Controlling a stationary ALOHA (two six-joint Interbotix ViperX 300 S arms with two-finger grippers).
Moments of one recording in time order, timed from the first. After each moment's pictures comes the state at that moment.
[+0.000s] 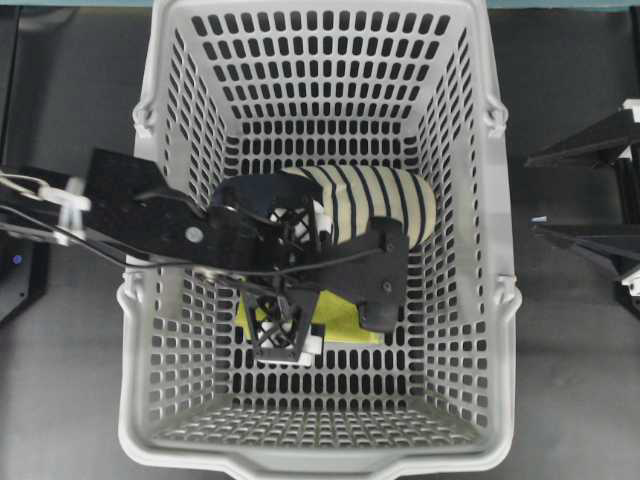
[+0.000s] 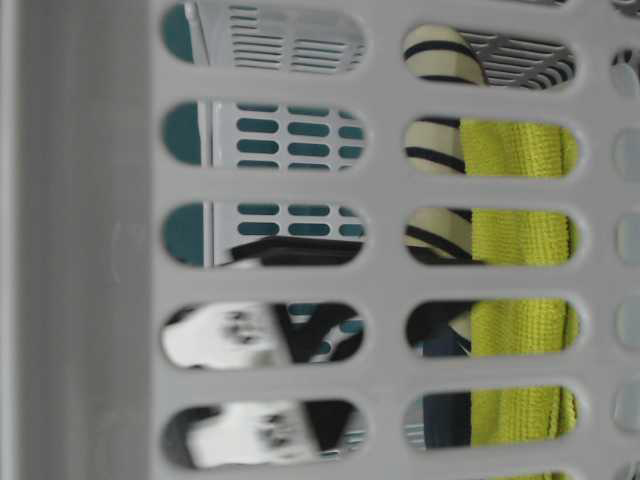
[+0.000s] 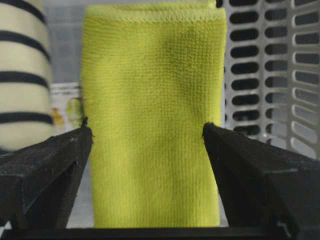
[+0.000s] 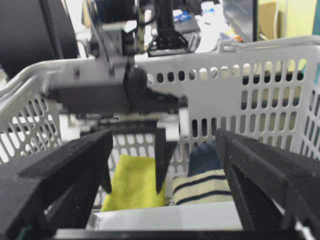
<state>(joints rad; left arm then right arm) -0.13 0.14 0.15 0.04 0.77 -0.06 0.00 -0.94 1.16 0.02 -0.21 0.07</state>
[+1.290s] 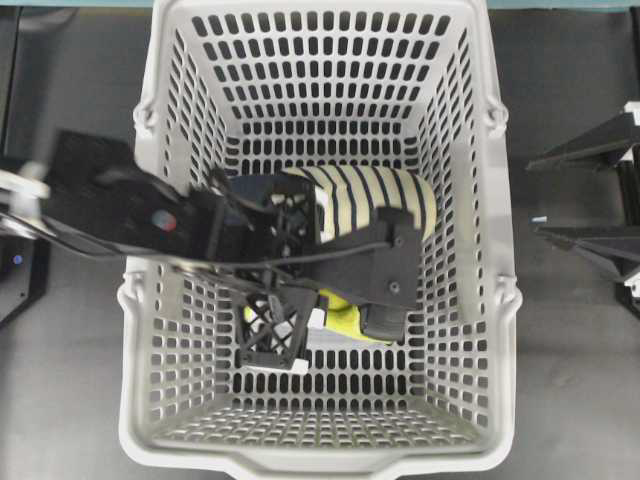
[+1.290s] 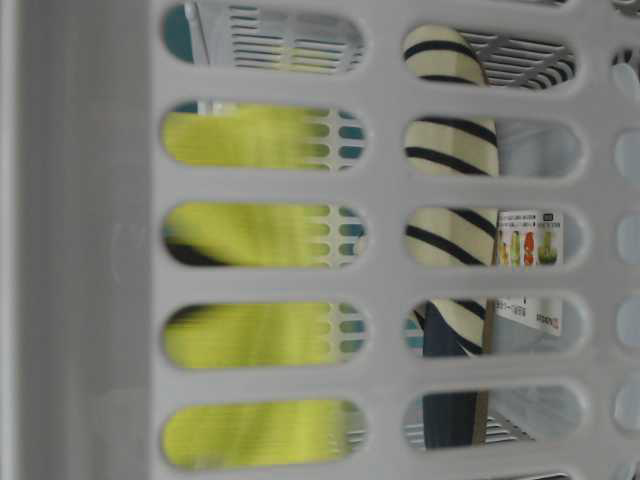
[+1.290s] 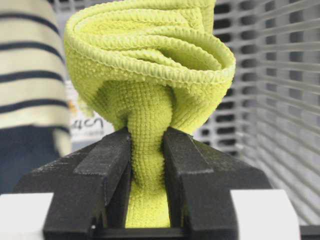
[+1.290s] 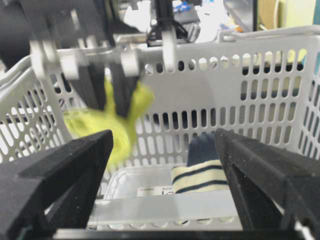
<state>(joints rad) -0.16 0.07 -0.12 0.04 1.08 -0.05 0.00 -0.96 1.17 0.02 -0.18 0.06</state>
